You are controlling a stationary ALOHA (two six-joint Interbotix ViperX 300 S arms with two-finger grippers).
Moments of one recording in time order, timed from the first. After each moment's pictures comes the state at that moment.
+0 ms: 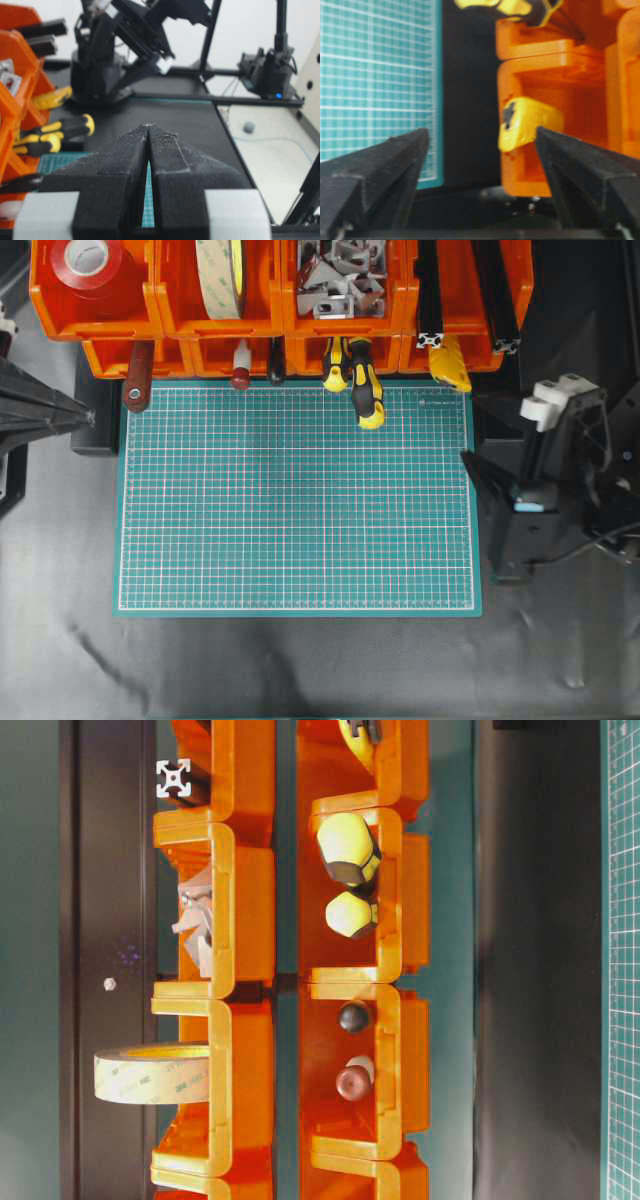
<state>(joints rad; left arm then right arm) -0.11 -0.95 0.96 0.03 -0.01 -0.15 0.59 -0.33 0.71 -0.99 1.23 0.76</state>
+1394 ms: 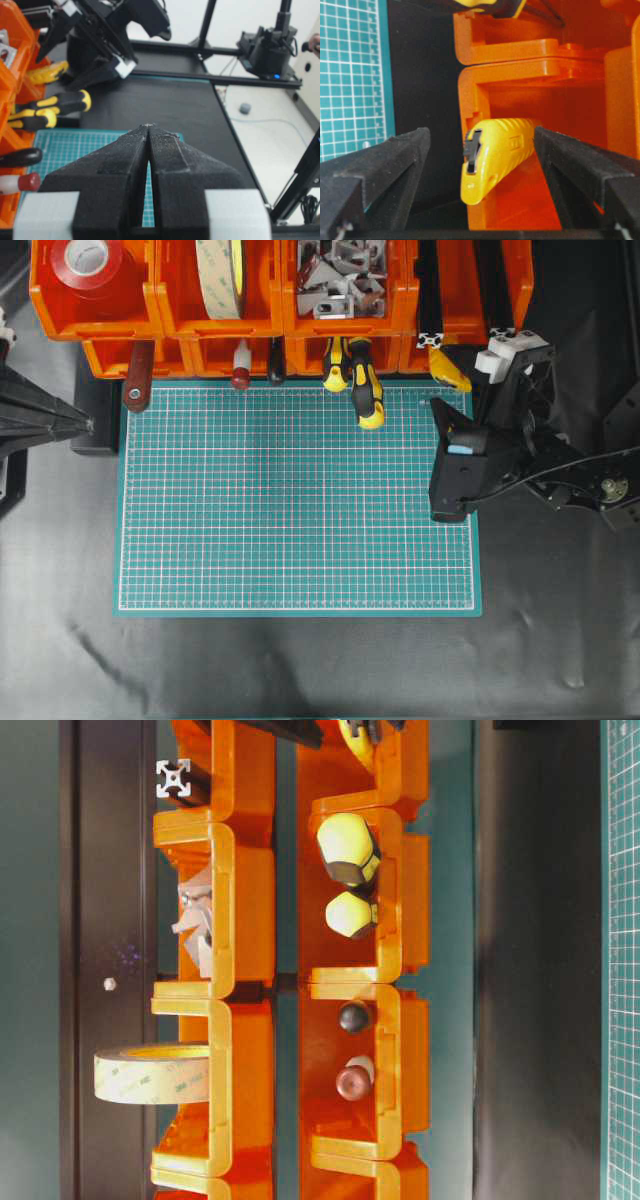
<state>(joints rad) -0.12 -0.96 0.96 0.03 0.07 -0.18 0.38 -0.24 0.76 -1.08 1.10 0.77</state>
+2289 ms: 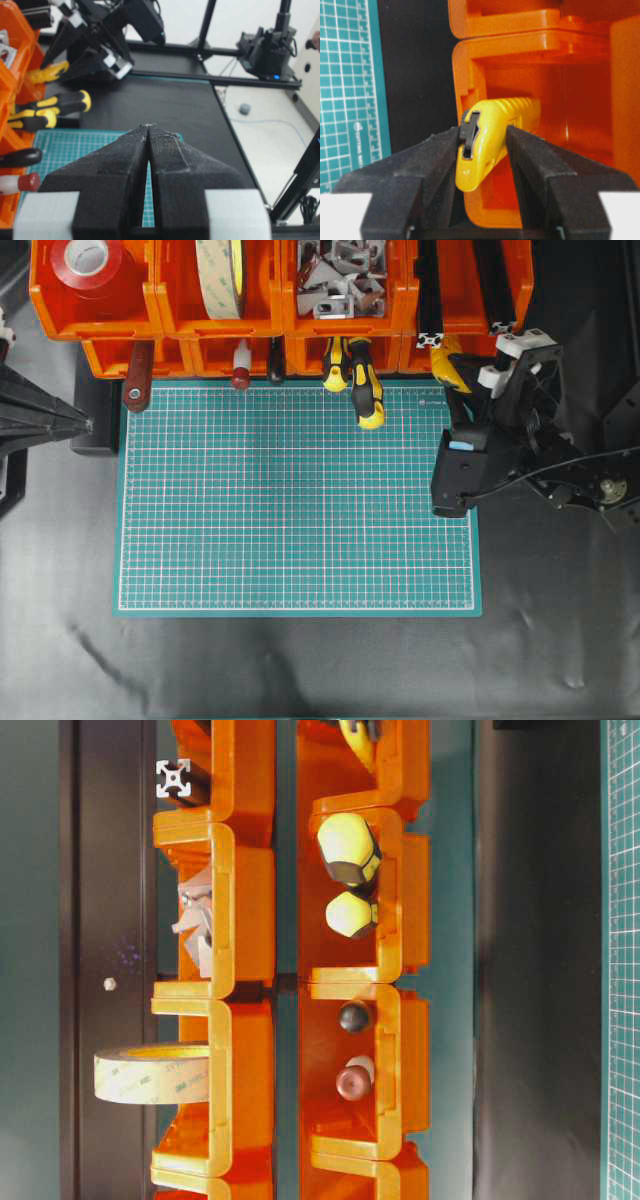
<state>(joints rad) -0.12 -0.97 0.95 0.03 0.07 -0.18 0.40 -0.24 0.77 -1.05 1.16 0.77</state>
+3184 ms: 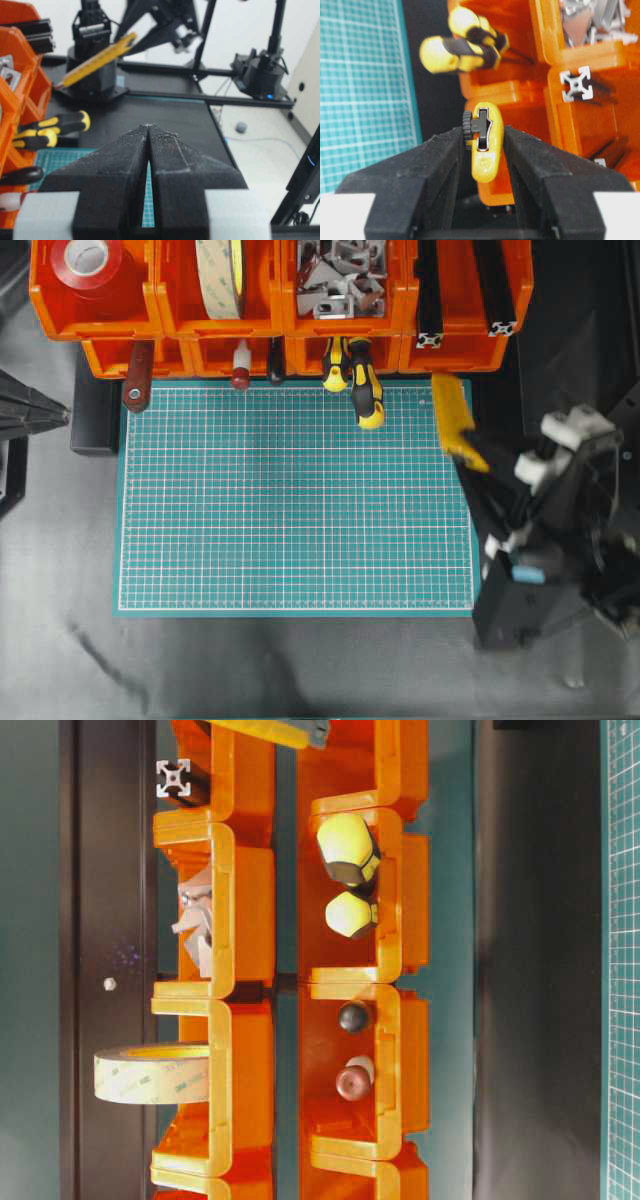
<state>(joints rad) -0.12 -1.01 0.94 0.03 0.07 -0.18 0.73 -0.19 0.41 -1.02 1.49 0.76</state>
